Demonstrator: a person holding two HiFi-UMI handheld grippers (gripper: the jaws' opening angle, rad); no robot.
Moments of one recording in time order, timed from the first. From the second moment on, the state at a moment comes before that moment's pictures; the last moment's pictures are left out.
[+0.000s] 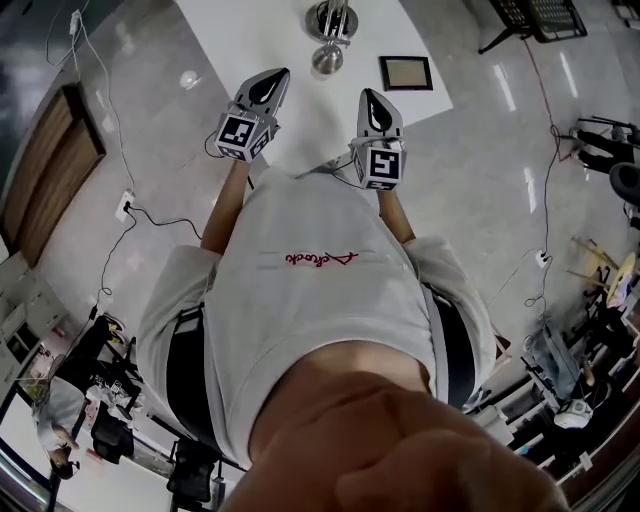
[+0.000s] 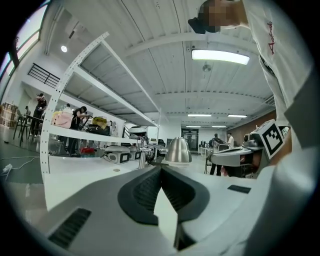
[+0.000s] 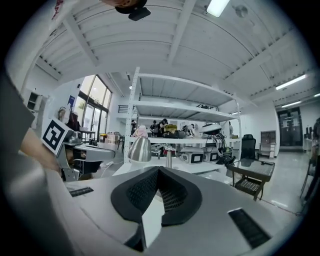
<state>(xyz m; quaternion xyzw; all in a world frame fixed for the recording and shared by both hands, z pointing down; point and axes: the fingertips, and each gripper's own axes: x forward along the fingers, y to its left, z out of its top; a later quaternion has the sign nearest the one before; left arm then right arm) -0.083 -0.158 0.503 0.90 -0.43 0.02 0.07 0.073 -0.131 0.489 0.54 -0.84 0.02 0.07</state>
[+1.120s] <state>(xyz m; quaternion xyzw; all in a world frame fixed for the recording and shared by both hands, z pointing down) -0.072 -0.169 0.503 0.90 -0.43 0.02 0.07 0.076 -0.145 0.493 0.55 -0.83 0.01 0.07</state>
